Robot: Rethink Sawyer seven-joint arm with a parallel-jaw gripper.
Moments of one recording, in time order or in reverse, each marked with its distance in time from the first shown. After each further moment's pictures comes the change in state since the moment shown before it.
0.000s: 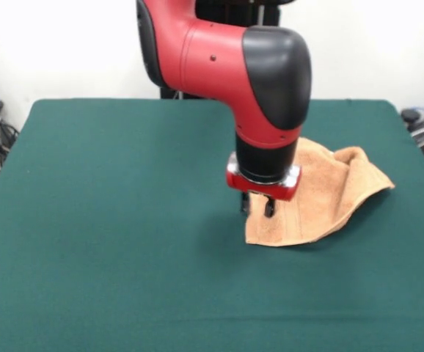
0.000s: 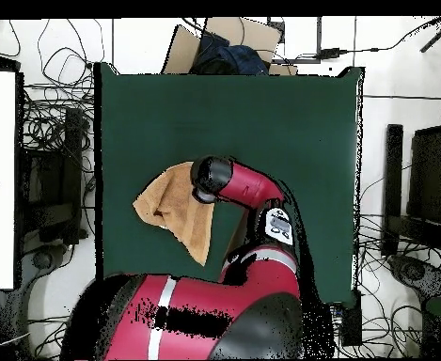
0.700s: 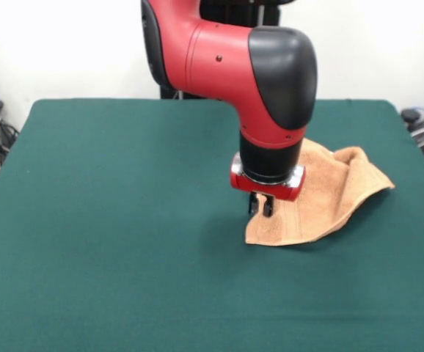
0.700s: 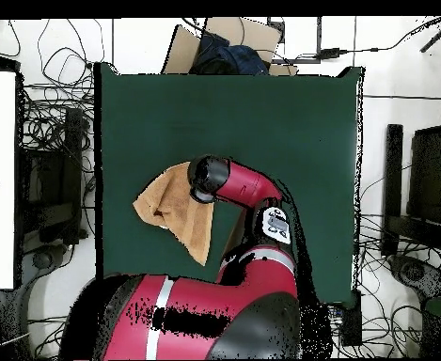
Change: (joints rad) arm 0.004 -0.001 0.001 -0.001 -0.005 -0.002 0.000
